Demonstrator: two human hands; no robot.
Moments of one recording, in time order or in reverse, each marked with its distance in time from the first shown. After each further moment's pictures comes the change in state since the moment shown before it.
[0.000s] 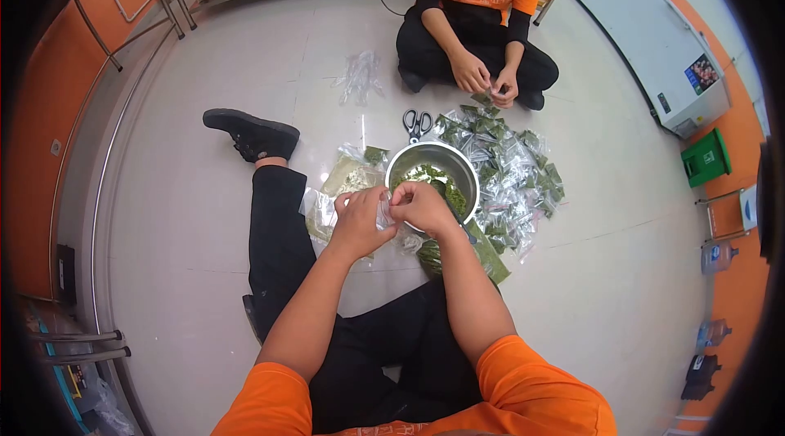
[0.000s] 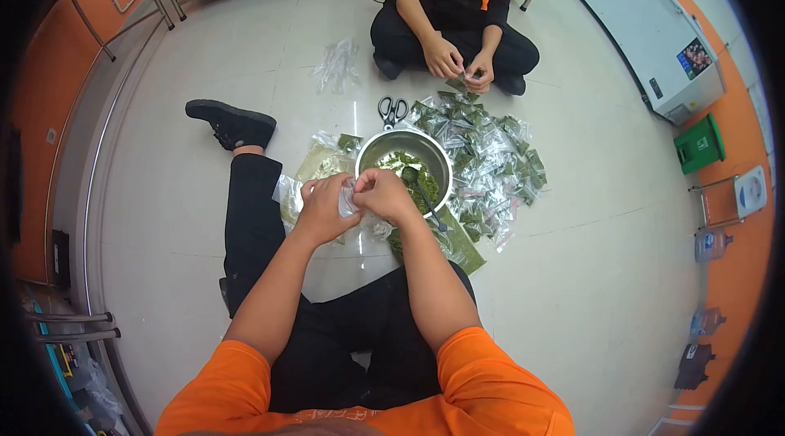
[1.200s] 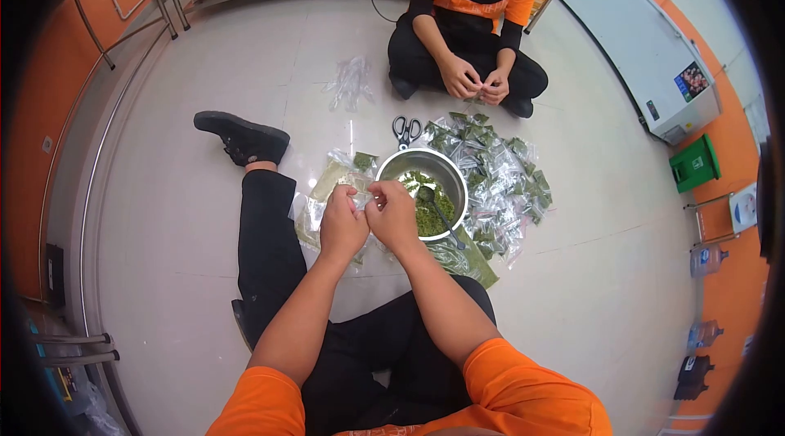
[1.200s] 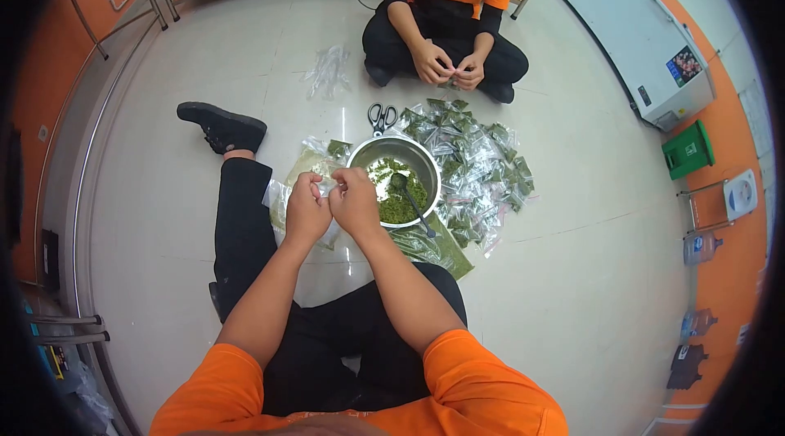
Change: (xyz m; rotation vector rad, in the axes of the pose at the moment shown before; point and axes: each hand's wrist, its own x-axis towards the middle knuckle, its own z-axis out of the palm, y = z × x) left_hand 0.006 -0.003 0.012 -0.170 0.377 -0.240; right_hand 0.001 -0.006 0.052 -0.354 0.480 -0.476
